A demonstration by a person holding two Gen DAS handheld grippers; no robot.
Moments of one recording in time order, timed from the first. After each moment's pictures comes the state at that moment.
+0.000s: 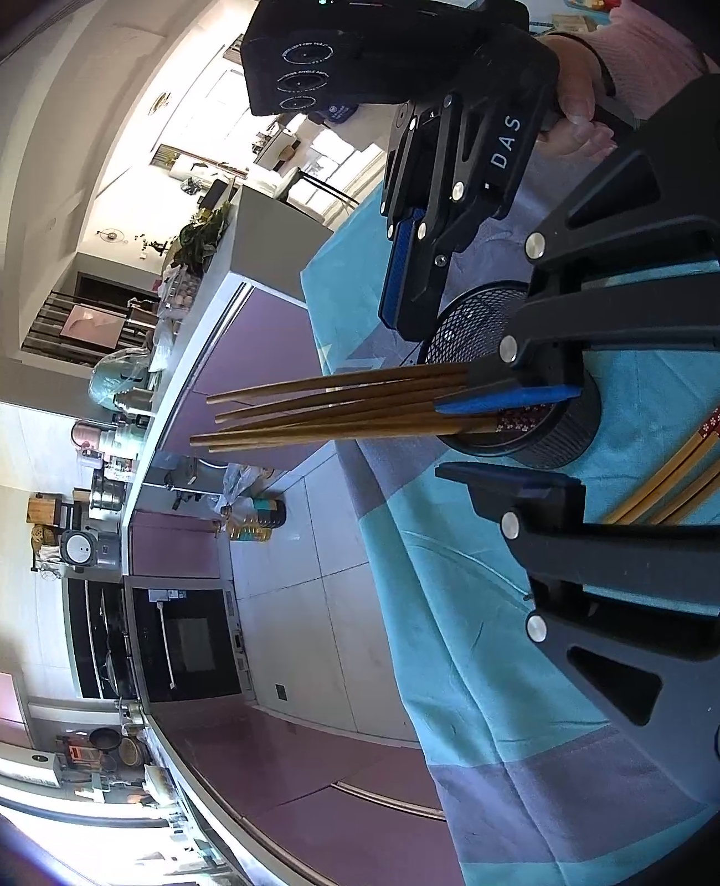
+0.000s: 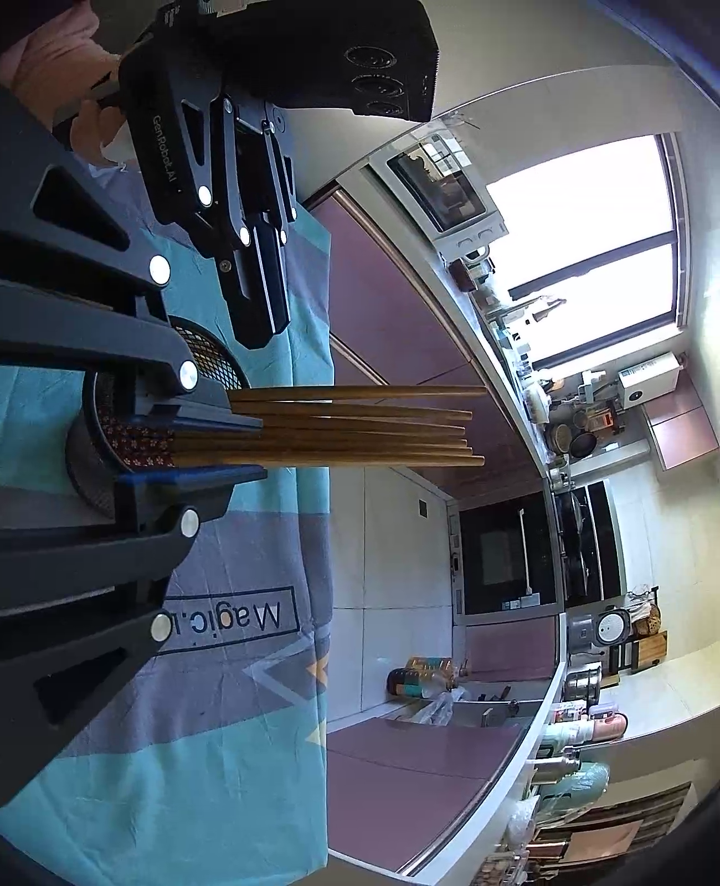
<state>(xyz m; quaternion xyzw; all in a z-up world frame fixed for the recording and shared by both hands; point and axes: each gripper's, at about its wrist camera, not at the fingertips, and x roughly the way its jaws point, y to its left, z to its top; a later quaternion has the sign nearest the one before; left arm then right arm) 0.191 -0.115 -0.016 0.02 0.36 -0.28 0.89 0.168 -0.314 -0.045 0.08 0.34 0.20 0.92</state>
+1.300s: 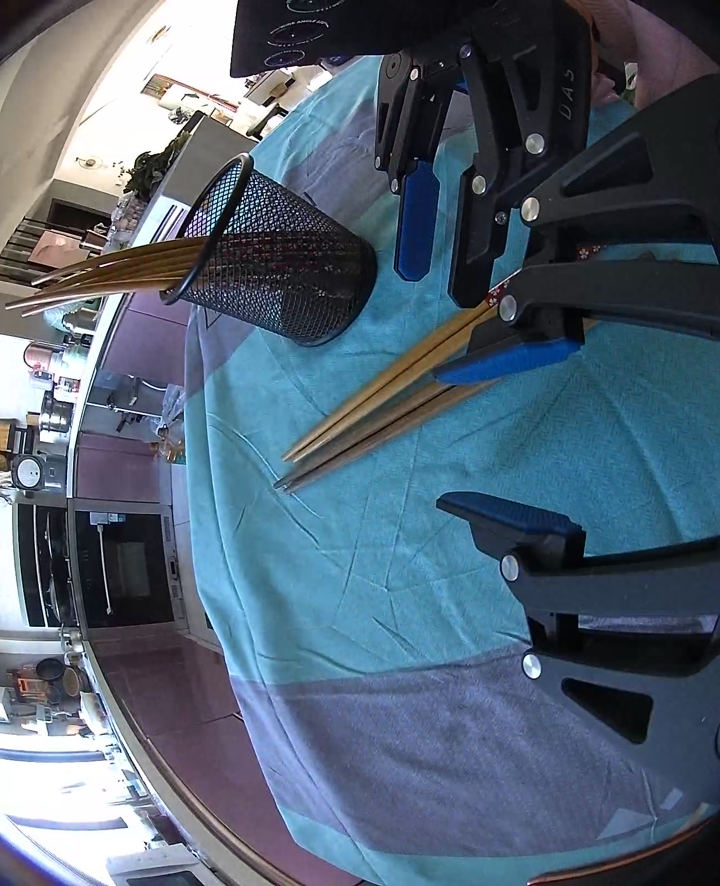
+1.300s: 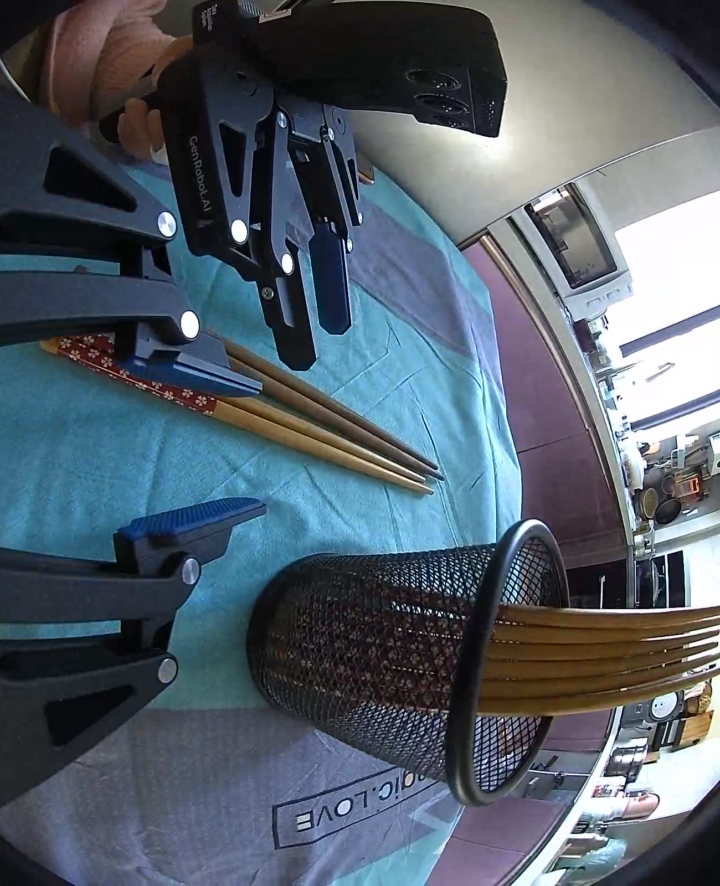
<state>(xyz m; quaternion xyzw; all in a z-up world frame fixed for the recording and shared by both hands) 0.117 -0.039 -0.127 0.03 0.43 -0.18 0.88 0.121 -0.217 -0.139 0.02 0.43 0.26 0.86</state>
